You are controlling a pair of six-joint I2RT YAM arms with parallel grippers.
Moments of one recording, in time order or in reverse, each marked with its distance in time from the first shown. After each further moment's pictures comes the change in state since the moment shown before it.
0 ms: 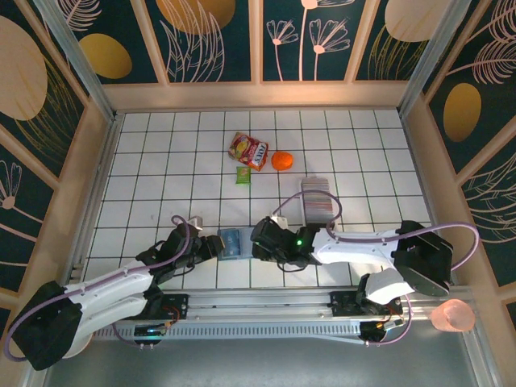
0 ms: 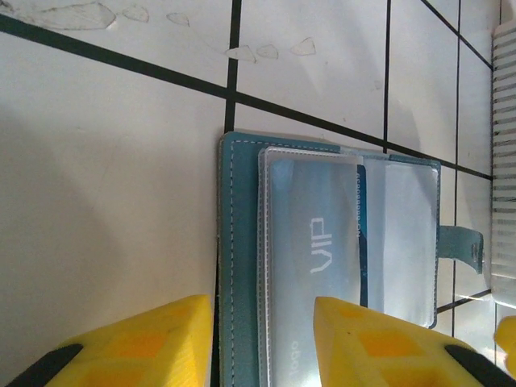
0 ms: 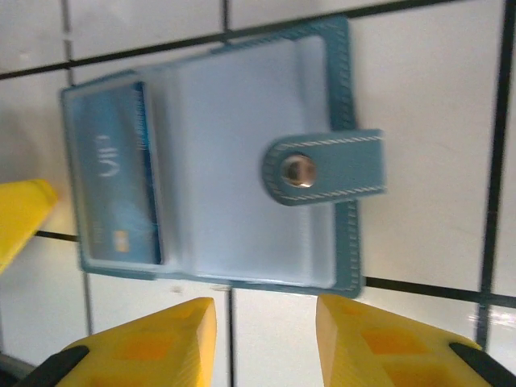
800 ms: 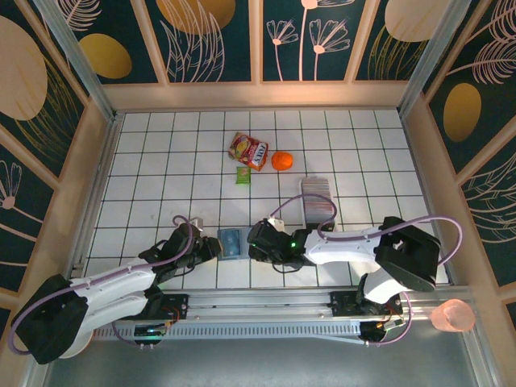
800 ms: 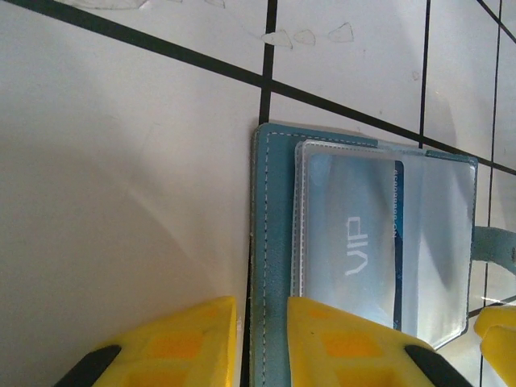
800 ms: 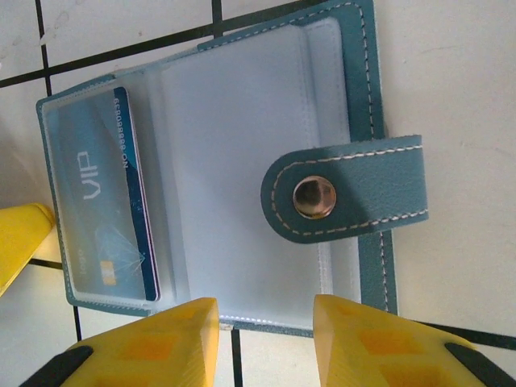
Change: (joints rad) left arm 0.000 0.066 0.000 0.016 -0.003 0.003; right arm -0.007 0.098 -0.015 0.136 -0.005 0.032
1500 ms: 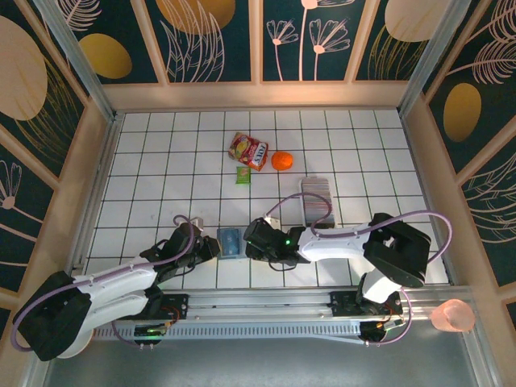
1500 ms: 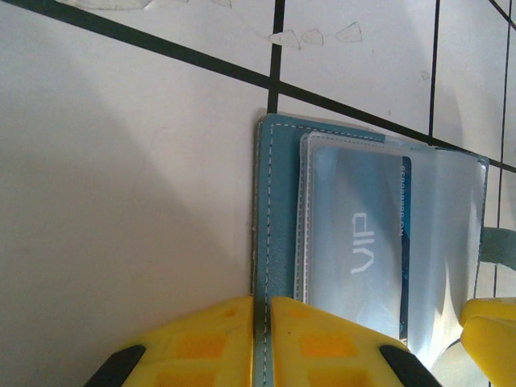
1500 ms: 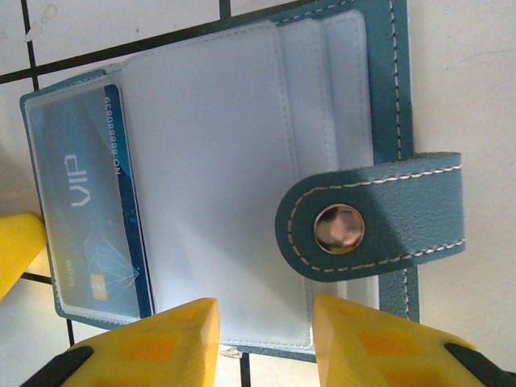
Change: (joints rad) left arm 0.003 0.029 0.000 0.021 0.001 0.007; right arm -0.015 0.062 0.034 0.018 -0.026 -0.019
